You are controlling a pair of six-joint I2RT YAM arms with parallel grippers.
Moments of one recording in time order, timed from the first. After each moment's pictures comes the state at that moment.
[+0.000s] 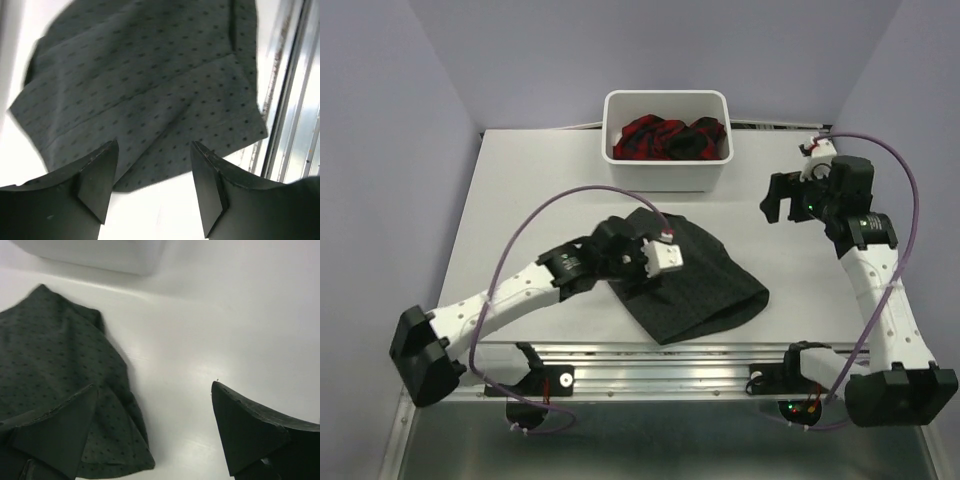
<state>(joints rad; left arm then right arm) -0.84 1.13 0.94 -0.49 0.29 0.43 0.06 1.07 1.17 -0.60 -0.28 -0.04</state>
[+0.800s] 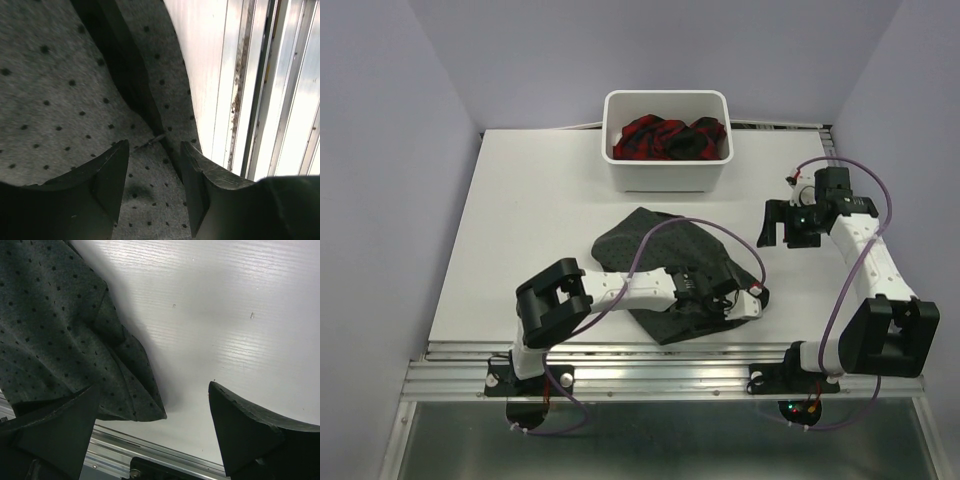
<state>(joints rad) -1.27 1.89 1.33 -0.47 0.10 0.32 -0.10 1.34 1.12 -0.89 -0.36 -0.05</state>
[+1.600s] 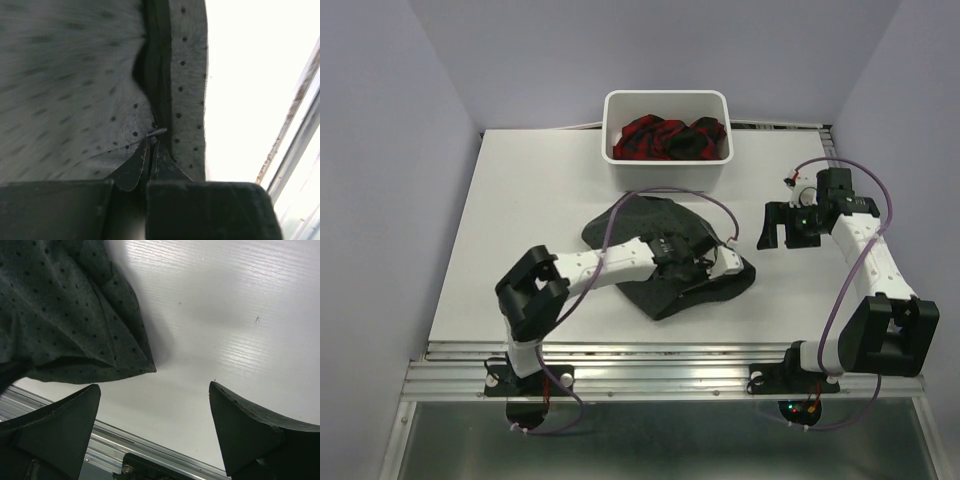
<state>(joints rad) -1.09 1.85 1.36 -0.56 0.10 0.28 -0.12 1.35 1.12 -0.91 -0.41 -0.13</state>
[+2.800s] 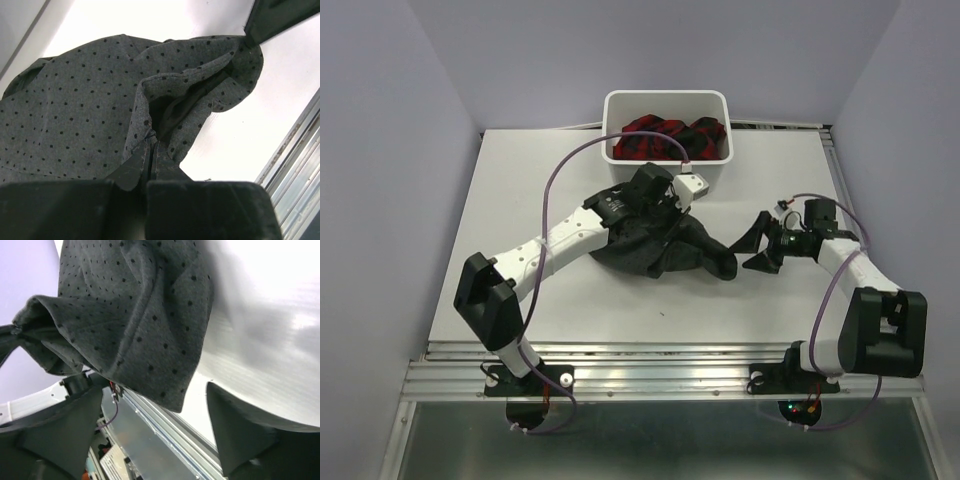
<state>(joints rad) -0.83 1.62 1.44 -0.56 0.16 0.07 -0.12 1.36 0.79 -0.50 -0.91 0.40</state>
